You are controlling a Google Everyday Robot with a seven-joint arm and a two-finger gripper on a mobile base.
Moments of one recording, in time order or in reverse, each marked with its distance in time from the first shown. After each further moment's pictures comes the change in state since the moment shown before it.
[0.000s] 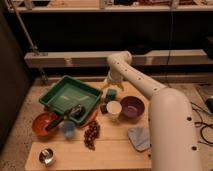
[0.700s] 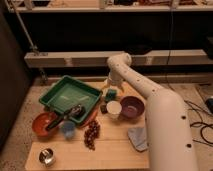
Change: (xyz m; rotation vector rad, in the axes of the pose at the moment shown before) arm 0.007 0.009 0.018 -0.008 0.000 0.063
